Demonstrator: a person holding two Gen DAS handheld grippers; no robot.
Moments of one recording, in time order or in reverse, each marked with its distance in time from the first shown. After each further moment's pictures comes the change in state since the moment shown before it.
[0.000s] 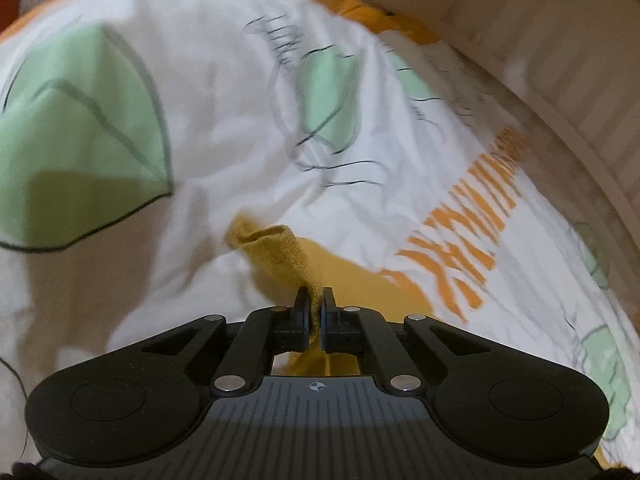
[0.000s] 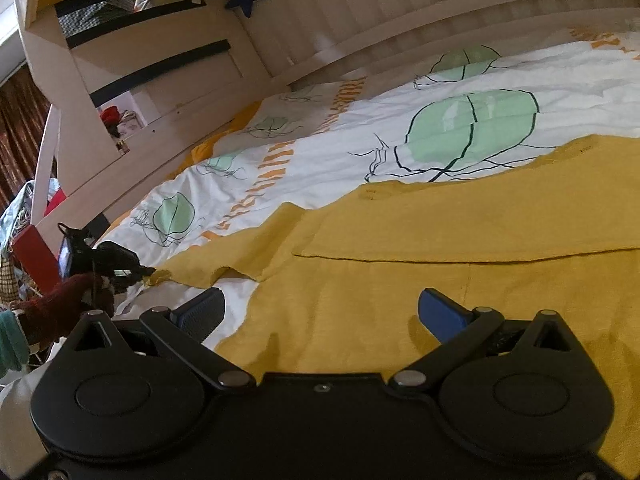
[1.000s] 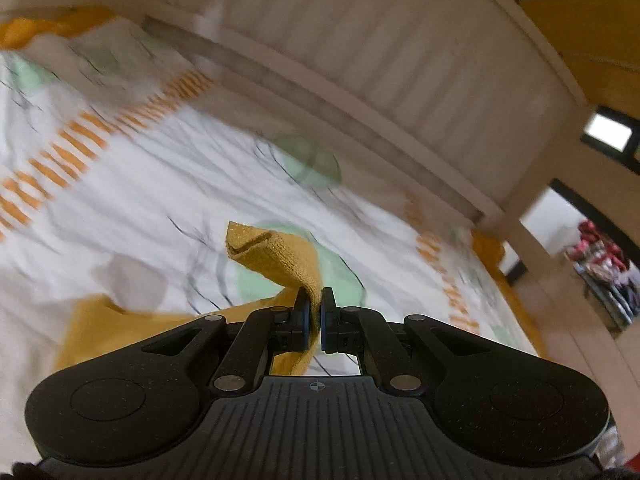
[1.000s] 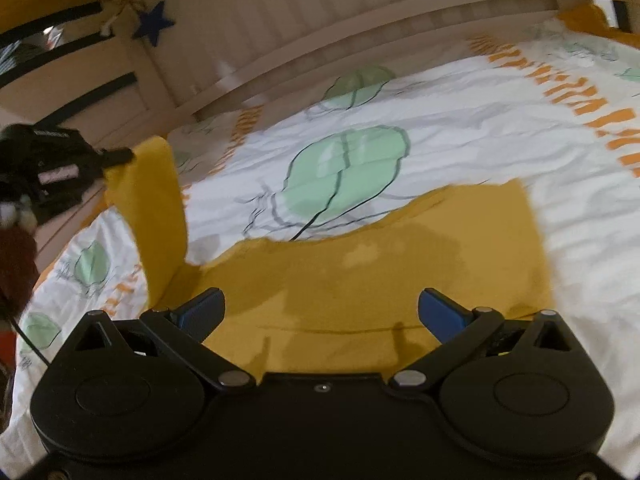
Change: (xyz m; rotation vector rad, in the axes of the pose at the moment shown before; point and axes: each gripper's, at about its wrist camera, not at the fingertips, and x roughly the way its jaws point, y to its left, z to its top) left arm -0.087 -0.326 -0.122 0.329 0.094 -0.583; right arm -0.054 -0.068 0.064 0.112 -0.022 -0.251
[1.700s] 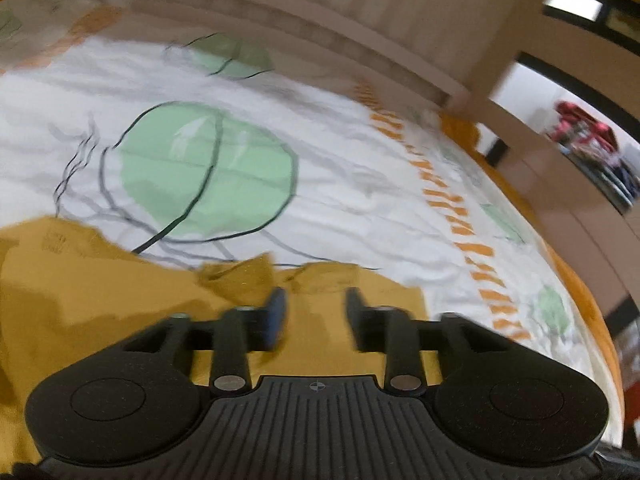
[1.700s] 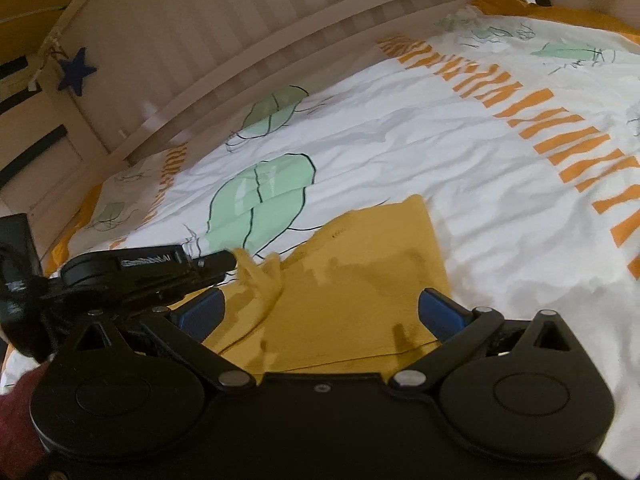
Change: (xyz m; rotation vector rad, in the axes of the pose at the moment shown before) left arm 0.082 -0.074 -0.096 0.225 0.204 -0.076; right arm -0.006 -0.055 0.024 0.167 -0.034 -0.146
